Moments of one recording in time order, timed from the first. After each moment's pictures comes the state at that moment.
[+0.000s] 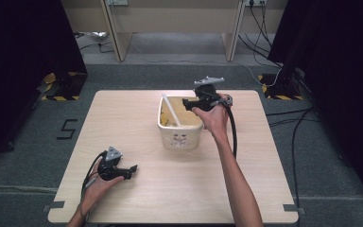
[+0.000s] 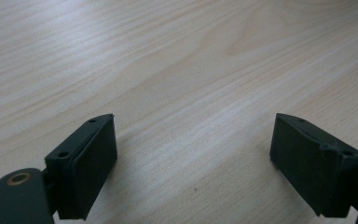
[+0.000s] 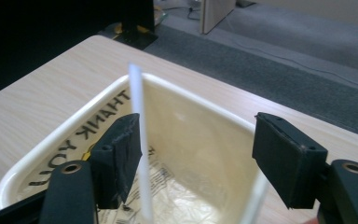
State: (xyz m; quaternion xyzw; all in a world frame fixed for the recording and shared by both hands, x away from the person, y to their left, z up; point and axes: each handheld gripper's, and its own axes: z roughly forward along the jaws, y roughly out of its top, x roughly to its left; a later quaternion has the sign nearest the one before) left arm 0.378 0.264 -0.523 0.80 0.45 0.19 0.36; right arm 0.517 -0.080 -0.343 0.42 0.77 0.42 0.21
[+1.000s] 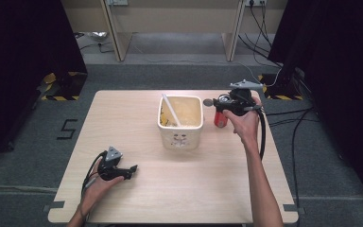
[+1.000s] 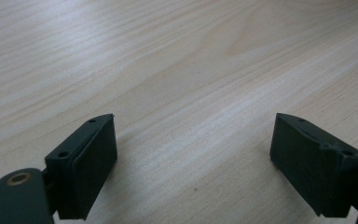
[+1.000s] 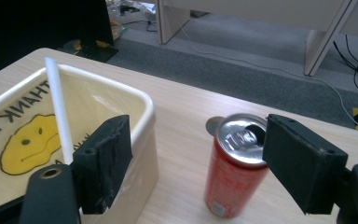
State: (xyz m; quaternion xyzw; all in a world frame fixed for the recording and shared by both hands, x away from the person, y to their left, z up) left arm 0.378 0.264 -0.523 0.80 0.45 0.19 0.36; right arm 0.495 -0.172 -0.339 0.47 0.73 0.42 0.26
